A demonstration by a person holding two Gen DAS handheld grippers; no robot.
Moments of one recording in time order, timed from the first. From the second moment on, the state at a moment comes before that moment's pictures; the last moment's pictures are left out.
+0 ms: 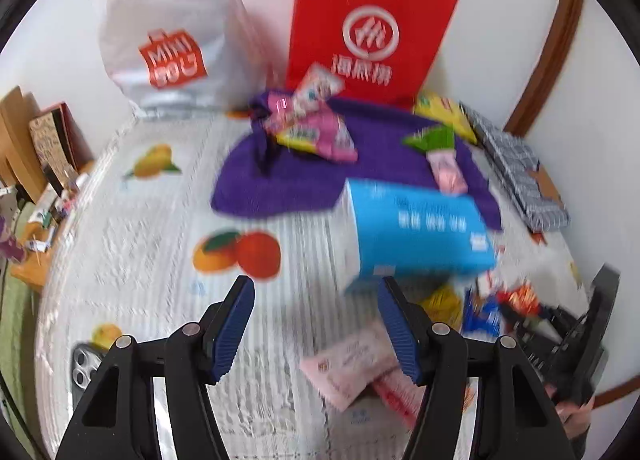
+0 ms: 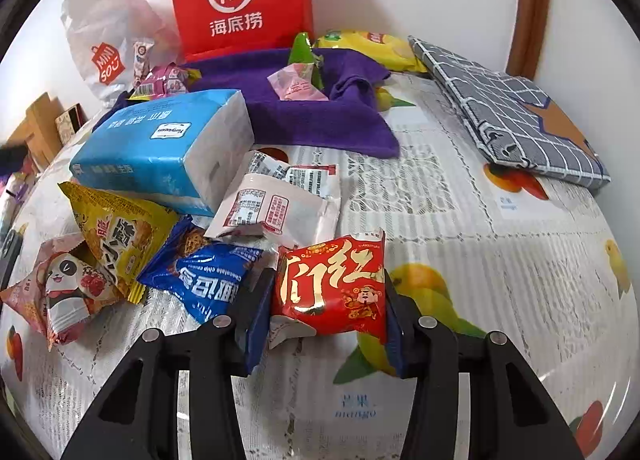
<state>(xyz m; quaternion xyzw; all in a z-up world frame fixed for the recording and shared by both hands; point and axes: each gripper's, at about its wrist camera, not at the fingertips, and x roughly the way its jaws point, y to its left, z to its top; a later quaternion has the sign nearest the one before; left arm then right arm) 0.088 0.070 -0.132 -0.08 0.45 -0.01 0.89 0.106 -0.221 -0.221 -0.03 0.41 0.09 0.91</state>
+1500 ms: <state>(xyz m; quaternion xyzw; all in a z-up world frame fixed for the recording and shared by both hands) 0.072 0.052 -0.208 0.00 0.42 0.02 0.91 0.095 -0.235 -0.223 0.00 0.41 0.11 0.91</state>
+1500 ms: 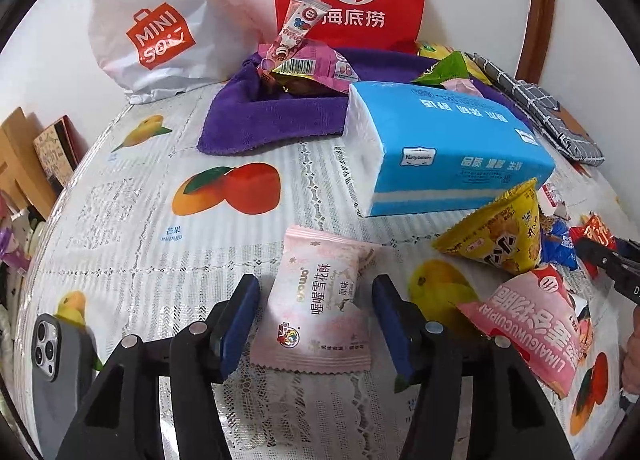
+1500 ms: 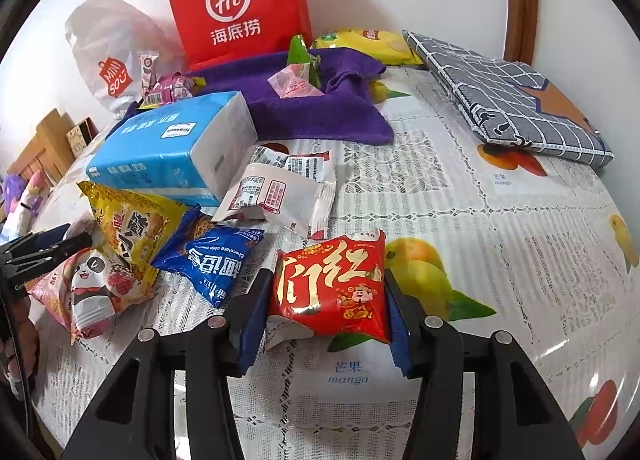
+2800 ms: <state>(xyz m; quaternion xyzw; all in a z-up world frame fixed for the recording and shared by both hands) 0.085 0.025 -0.079 -0.07 0.37 -0.06 0.92 0.111 -0.196 -0.097 0.03 0.33 0.16 0.93</state>
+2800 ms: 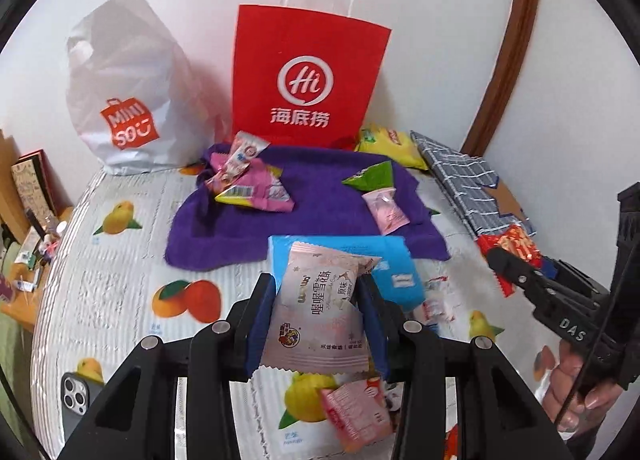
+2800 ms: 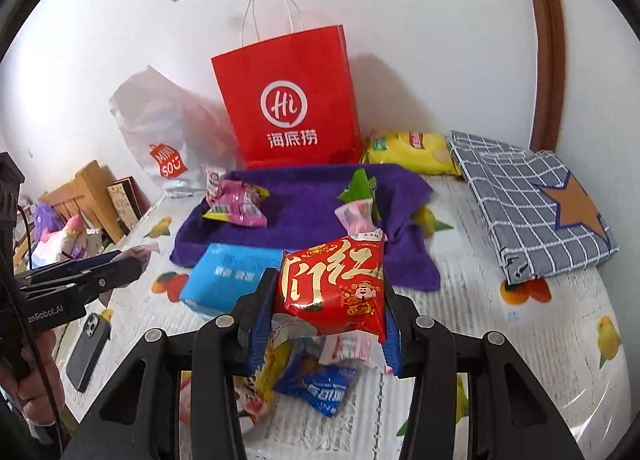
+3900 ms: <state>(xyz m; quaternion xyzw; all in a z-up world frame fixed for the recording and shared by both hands) 0.241 0.064 -0.031 -0.10 0.38 -0.03 0.92 0.256 -0.151 -0.032 0.02 0.29 0.17 0.94</state>
